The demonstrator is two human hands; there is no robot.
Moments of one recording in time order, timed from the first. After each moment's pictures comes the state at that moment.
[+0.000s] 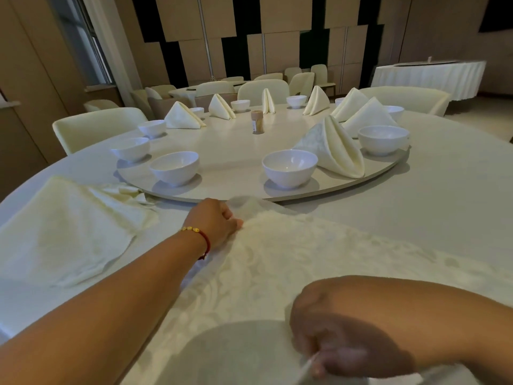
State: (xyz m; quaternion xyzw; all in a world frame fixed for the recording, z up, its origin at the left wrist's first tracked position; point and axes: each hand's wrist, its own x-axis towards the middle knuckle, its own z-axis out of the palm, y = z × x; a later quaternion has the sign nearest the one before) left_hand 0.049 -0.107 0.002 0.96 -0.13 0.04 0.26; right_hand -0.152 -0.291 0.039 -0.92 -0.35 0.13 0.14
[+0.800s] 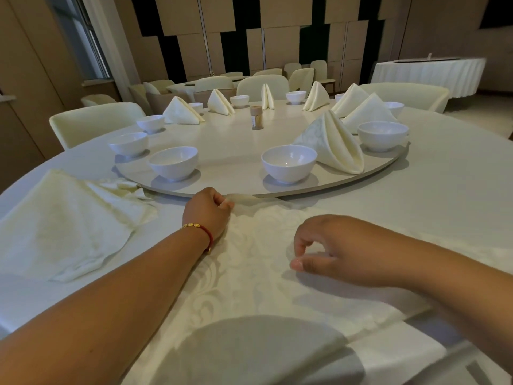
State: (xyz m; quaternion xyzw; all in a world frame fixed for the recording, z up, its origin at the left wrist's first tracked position) left_hand 0.062 -0.110 -0.010 0.93 -0.07 0.12 0.35; right_hand -0.114 -0.307 0.040 -0.97 -0.16 0.00 0.16
